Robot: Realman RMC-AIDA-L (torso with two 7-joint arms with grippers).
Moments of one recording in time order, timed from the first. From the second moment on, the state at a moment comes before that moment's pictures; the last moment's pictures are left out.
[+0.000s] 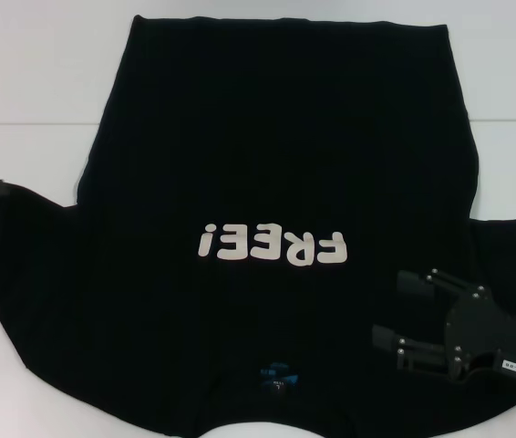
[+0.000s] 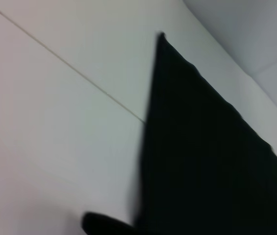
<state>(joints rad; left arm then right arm) -0.53 -1.92 0.48 0.73 2.22 1.24 -2.48 0.43 2.10 -0.54 -0.40 -1.96 -1.55 0.89</state>
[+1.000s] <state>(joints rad) -0.59 -2.07 0.48 0.57 2.09 1.24 -2.38 0.42 2.10 -0.55 -0.38 -1.96 -1.56 0.89</state>
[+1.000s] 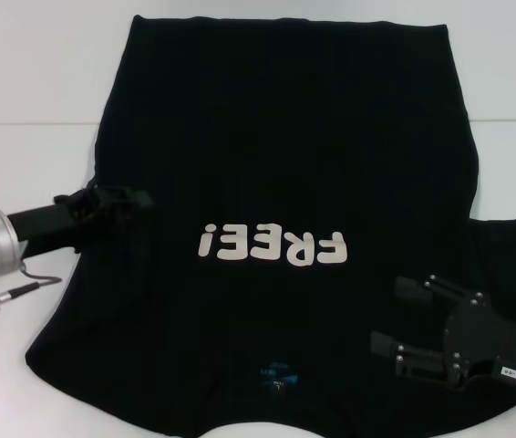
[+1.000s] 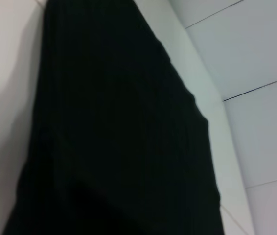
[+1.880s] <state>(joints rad) -0.51 -2.05 0.47 0.45 2.01 1.16 -2.37 0.42 2.10 -0.54 -0.39 -1.96 -1.56 0.89</state>
